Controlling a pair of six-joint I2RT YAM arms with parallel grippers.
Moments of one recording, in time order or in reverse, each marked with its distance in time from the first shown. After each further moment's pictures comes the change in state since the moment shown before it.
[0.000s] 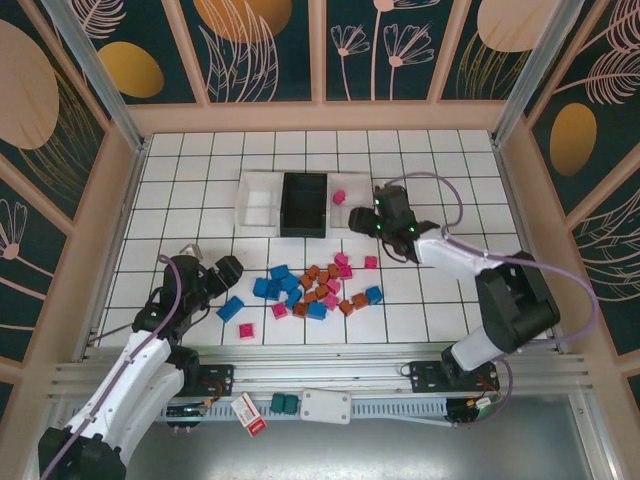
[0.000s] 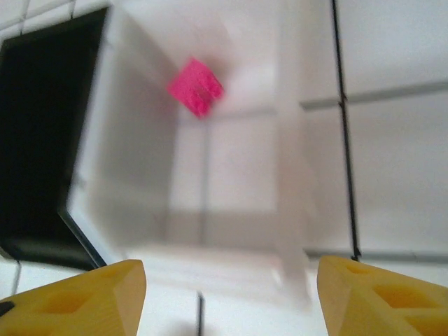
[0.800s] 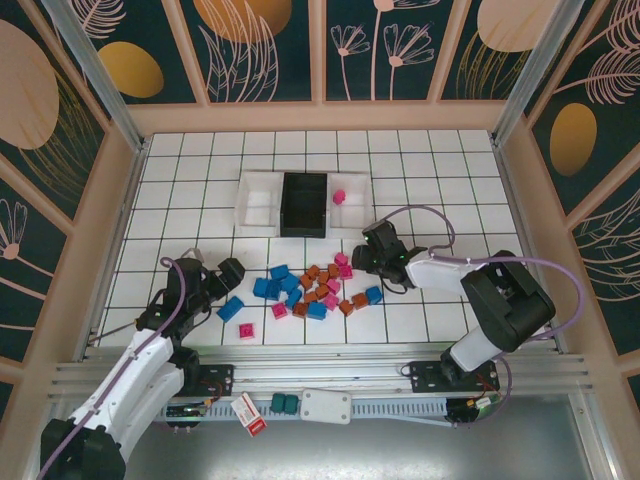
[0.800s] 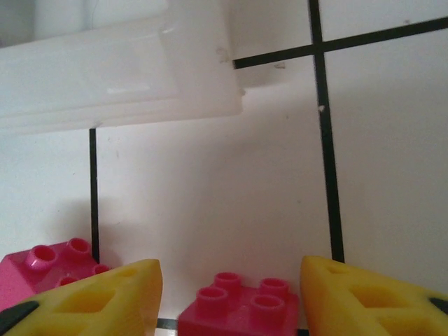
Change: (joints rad) left arm -0.002 0.046 -0.042 0.048 -0.011 -0.015; right arm 0.119 0.048 -0.166 0.010 0.078 0.105
